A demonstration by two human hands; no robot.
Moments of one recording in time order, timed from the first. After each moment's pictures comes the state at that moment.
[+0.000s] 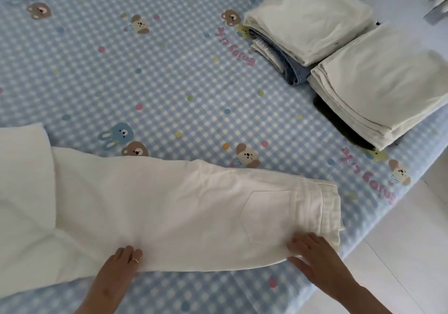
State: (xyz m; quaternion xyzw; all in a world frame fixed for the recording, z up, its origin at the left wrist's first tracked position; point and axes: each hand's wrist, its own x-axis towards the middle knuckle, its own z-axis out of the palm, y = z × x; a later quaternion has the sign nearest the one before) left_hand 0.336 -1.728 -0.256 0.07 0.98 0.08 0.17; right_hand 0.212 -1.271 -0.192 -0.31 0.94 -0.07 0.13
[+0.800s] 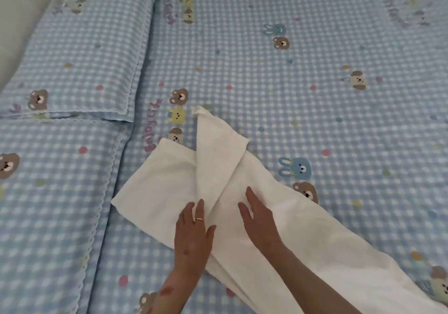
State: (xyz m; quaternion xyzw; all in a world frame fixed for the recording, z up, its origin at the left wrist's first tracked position) left_hand 0.347 -1.865 -0.231 -0.48 0.85 0.21 0.04; right_hand 0.202 -1.785 -0.235 -0.26 0.80 -0.37 0.39
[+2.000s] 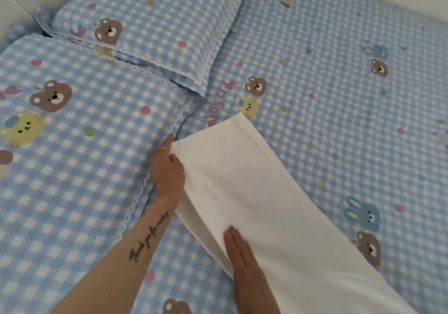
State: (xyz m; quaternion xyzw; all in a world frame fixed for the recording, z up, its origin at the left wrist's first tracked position) left_hand 0.423 -2.070 -0.250 -0.70 0.54 0.37 -0.29; right_hand 0.328 -1.832 -0.254 -0.63 0.74 -0.17 0.16
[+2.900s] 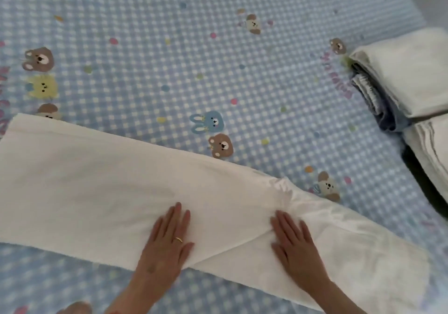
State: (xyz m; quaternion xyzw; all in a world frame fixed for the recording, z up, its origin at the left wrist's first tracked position) left_hand 0.352 -1.778 -0.259 -0.14 0.96 0.21 0.08; right_hand 0.193 -1.474 -0.267 -0.37 0.91 0.04 0.19
